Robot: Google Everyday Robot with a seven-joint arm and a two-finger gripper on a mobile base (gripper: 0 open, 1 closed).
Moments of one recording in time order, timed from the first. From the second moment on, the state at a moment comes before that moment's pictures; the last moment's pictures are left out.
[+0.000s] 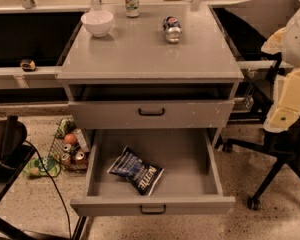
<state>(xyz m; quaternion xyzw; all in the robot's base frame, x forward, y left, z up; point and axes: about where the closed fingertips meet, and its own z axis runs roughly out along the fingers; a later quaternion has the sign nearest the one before) 0.438 -0.217 0.976 -0.60 0.78 -0.03 0.16</state>
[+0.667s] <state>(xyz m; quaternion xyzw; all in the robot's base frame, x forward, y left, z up) 0.442 -0.210 0.954 -0.60 0.79 -0.04 0.14</state>
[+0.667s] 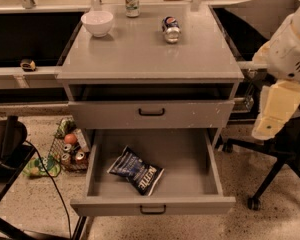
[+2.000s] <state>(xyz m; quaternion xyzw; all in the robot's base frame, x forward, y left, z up) 0.450 -0.119 0.744 -0.55 0.80 0.12 0.21</state>
